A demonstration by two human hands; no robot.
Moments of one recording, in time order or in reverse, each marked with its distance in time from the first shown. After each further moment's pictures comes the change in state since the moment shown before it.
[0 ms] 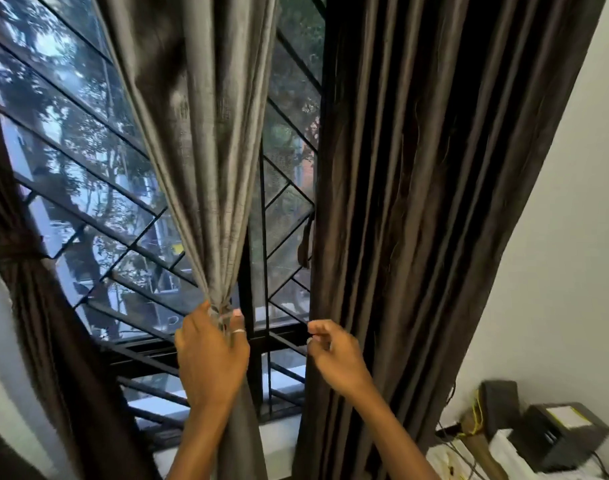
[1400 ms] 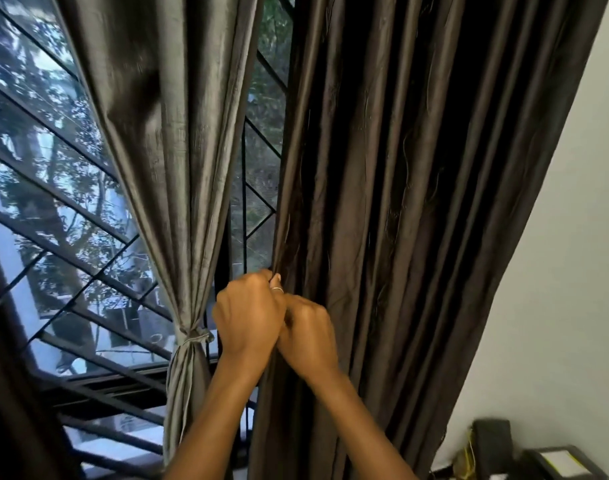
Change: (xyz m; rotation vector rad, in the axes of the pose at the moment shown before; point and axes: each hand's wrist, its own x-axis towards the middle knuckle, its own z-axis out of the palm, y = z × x) left_hand 0.072 0.138 0.029 0.144 0.041 0.239; right_hand 0.076 -0.074 -0.023 -0.234 0.284 -0.477
